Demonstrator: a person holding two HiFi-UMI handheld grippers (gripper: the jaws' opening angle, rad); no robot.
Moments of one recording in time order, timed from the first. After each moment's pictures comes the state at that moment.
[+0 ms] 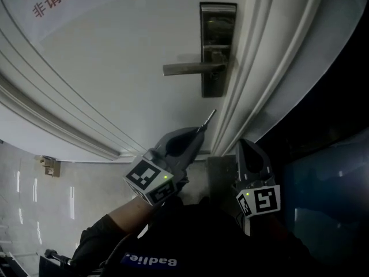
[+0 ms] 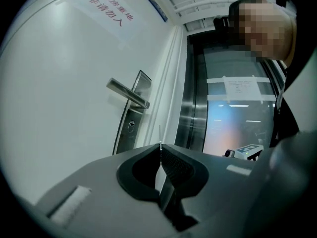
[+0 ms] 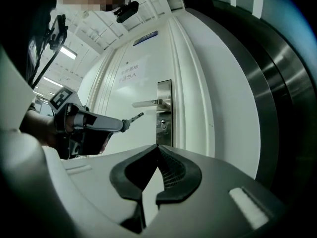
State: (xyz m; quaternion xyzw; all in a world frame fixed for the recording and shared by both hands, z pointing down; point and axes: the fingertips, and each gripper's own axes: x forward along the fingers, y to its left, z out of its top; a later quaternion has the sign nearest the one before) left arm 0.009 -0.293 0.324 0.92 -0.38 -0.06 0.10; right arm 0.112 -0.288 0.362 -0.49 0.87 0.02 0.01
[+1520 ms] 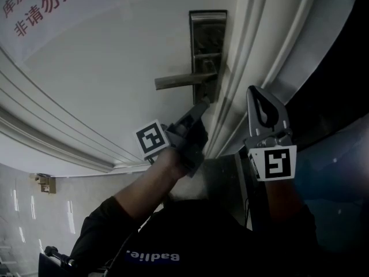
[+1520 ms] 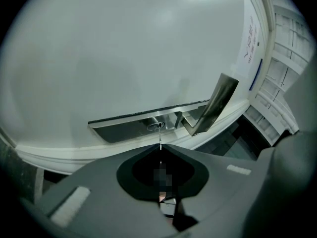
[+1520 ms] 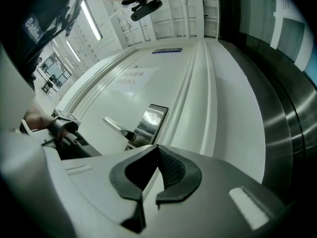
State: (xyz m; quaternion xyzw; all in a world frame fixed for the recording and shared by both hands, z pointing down) left arm 0.020 -0.396 0.336 0.75 -0.21 -0.33 0.53; right arm 0.115 -0.372 0.236 -0.52 0.82 0.22 0.00
